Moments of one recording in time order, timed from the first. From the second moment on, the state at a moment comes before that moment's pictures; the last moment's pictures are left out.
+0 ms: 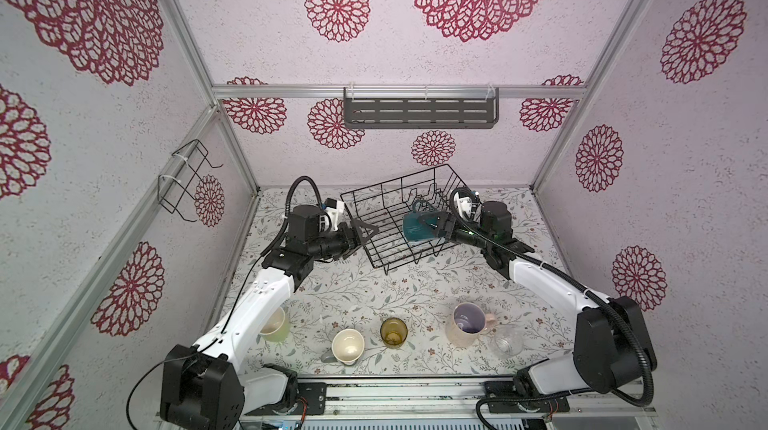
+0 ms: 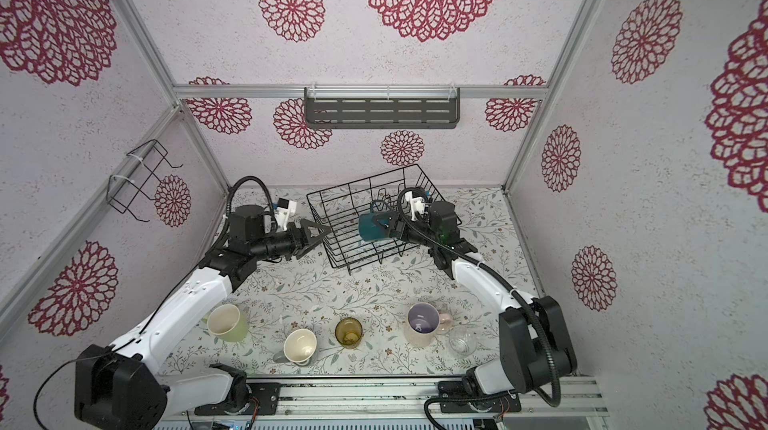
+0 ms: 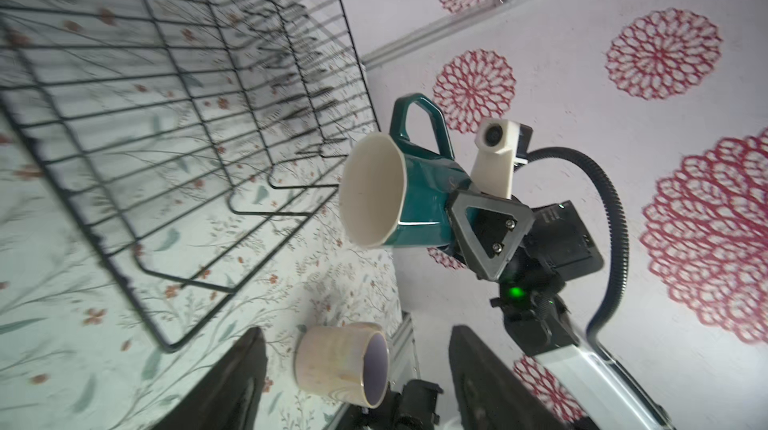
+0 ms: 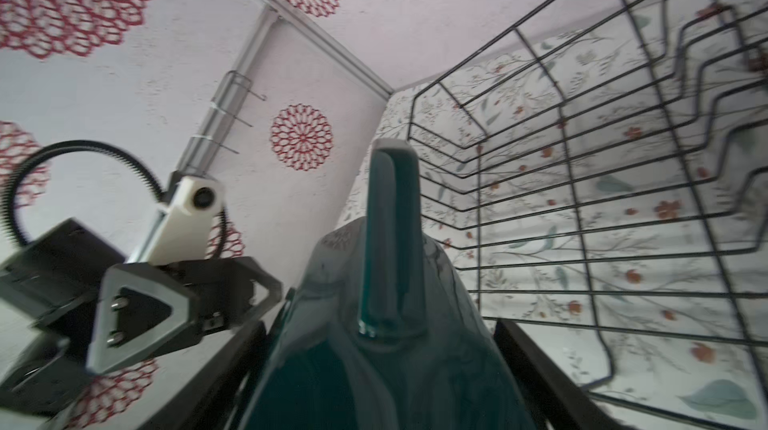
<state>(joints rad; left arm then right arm) -0.28 1.23 0.98 -0.22 0.63 -0.85 0.37 1.47 1.01 0.14 -0.59 0.69</state>
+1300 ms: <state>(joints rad) -0.24 0.92 0.85 -0.74 0.23 -0.67 0.64 2.03 1.79 -0.85 0.42 0.64</state>
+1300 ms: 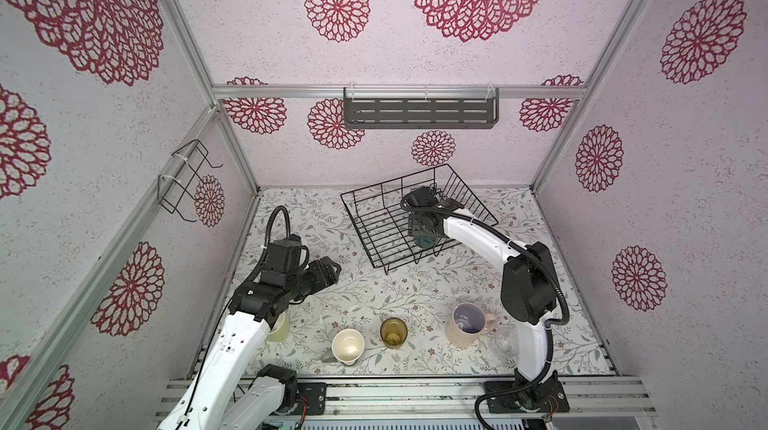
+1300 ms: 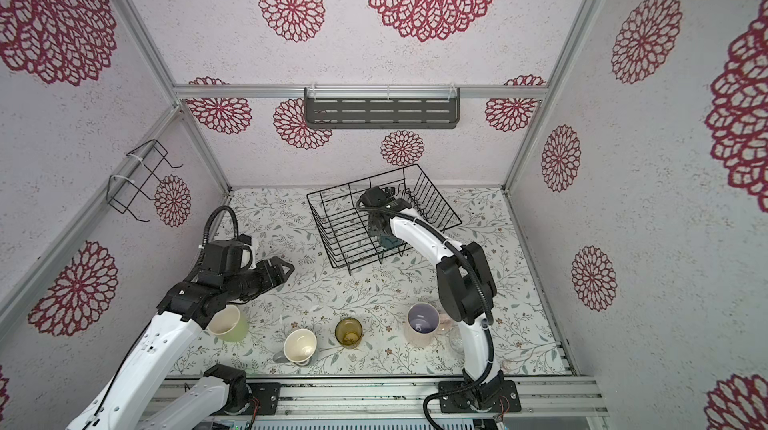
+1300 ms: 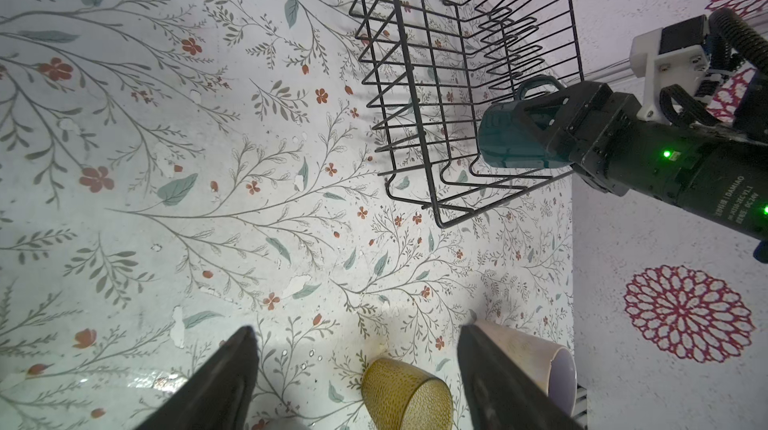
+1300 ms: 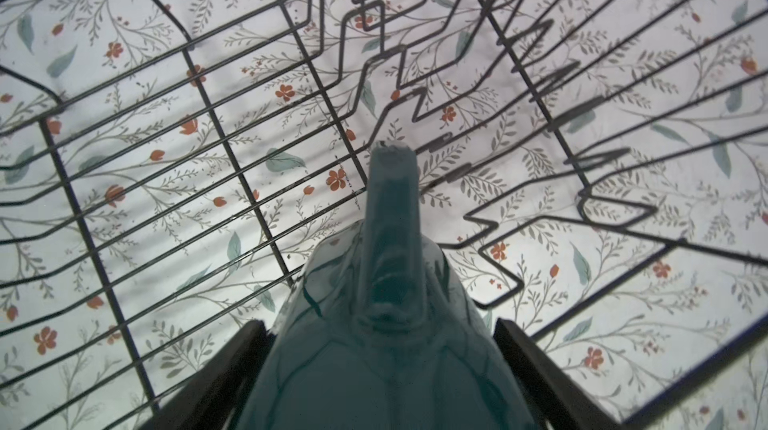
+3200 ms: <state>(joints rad) -0.58 0.93 0.90 -1.13 0.17 -0.79 0.62 1.50 1.33 -0.63 0.30 0.47</state>
